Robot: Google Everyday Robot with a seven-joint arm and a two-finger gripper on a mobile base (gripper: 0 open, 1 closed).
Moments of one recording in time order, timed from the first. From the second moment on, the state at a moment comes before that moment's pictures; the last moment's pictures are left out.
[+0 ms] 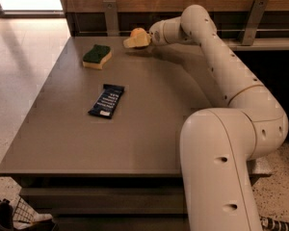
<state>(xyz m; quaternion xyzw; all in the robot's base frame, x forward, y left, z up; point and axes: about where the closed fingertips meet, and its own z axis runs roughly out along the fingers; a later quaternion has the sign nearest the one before) 0.901 -0.002 0.839 -0.33 0.77 0.26 0.48</state>
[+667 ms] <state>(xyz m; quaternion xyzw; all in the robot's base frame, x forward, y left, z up) 0.901 0.004 0.835 -0.33 0.77 0.26 0.48</state>
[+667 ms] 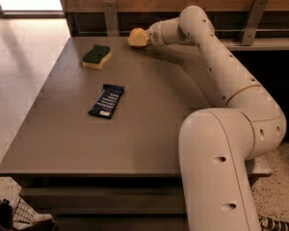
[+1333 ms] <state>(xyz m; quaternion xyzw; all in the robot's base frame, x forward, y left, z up) 0.901 0.011 0.830 -0.33 0.77 0.27 0.47</state>
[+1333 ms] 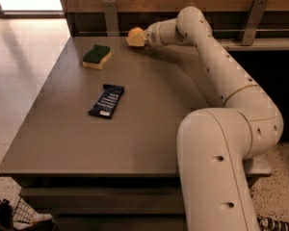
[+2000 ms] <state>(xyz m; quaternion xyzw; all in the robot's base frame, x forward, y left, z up) 0.893 0.012 0.841 -0.35 0.77 0.26 0.47</state>
